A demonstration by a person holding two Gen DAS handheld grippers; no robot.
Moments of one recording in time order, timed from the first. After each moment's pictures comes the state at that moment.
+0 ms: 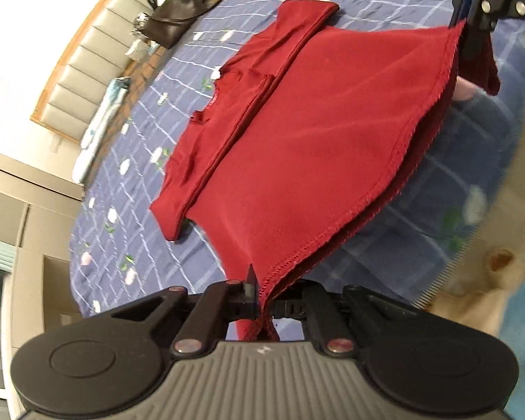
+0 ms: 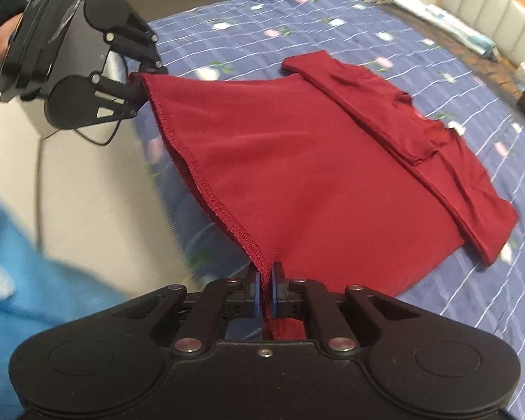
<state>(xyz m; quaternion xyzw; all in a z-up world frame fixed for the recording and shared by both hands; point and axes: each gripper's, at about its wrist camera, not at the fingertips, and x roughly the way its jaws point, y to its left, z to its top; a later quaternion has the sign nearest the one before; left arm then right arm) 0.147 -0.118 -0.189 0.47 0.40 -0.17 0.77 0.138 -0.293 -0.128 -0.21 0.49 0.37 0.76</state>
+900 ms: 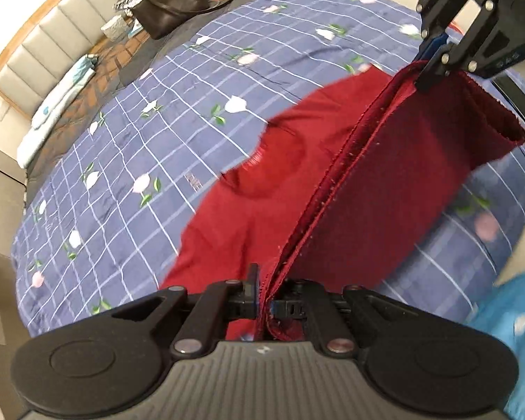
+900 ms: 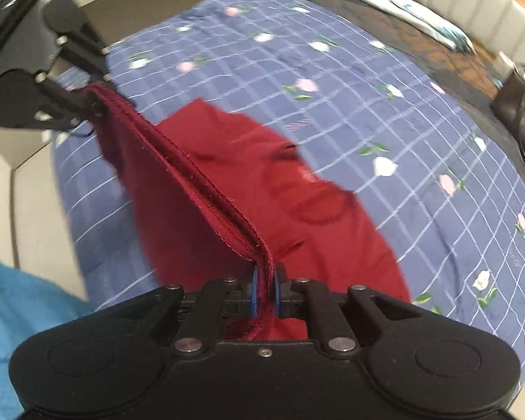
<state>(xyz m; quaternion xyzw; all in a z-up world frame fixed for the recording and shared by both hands) 0.358 -0.121 -0.097 0.35 0.48 -0.25 0.77 0.388 -0.326 -0.080 -0.20 0.51 0.33 0.77</state>
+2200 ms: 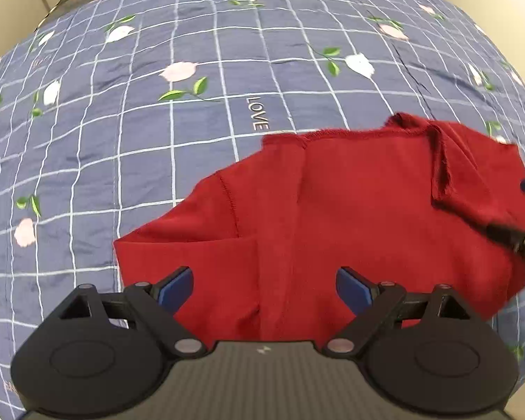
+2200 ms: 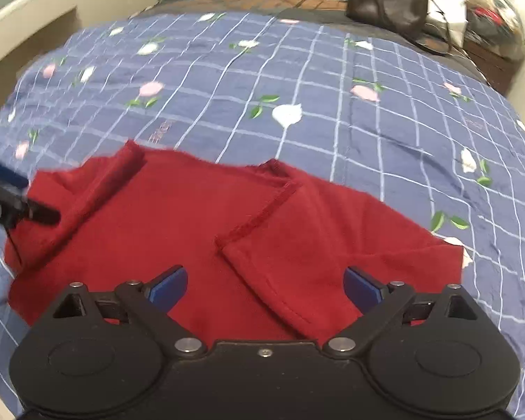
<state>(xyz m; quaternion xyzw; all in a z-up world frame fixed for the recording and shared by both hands) 0.484 -0.041 -0.221 0.09 0.60 -0.13 0.79 0.412 -0.293 -0.219 -0.04 0.52 0.07 0.85</state>
